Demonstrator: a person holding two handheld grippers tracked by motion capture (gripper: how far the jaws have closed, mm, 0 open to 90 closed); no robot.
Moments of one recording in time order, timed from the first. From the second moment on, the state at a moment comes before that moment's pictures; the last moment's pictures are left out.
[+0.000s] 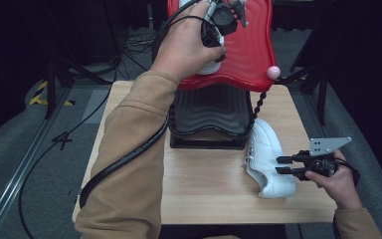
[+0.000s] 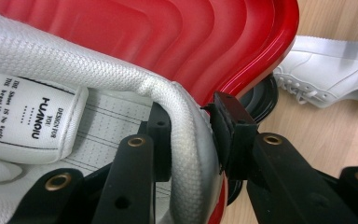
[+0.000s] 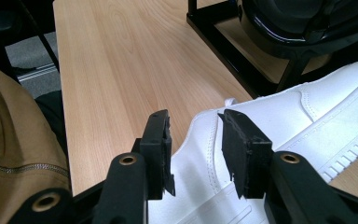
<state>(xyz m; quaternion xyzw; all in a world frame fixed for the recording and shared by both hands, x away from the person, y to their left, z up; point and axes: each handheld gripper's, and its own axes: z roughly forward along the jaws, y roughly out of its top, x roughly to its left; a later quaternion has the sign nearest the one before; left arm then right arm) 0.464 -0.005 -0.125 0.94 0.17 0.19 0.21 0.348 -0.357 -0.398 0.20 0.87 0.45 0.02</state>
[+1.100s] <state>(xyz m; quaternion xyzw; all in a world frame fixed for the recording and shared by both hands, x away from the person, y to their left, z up) 0.456 0.000 -0.127 0.93 0.19 0.19 0.23 0.349 -0.354 -0.399 0.20 0.87 0.44 0.02</state>
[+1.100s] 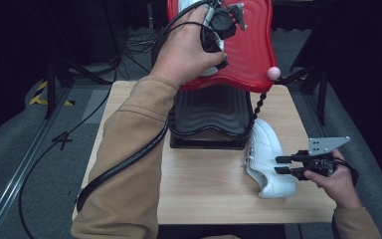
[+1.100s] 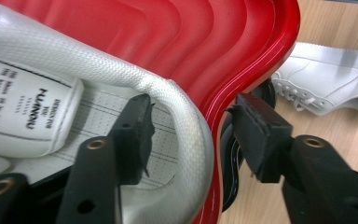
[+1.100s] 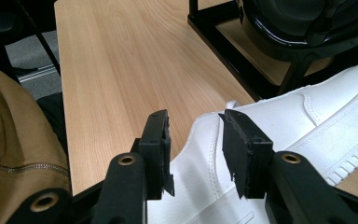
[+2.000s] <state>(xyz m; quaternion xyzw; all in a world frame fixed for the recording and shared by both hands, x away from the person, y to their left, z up) 0.400 0.027 -0.134 0.90 0.14 0.13 0.39 0.349 -0.349 -0.399 0.19 0.88 0.44 0.02</state>
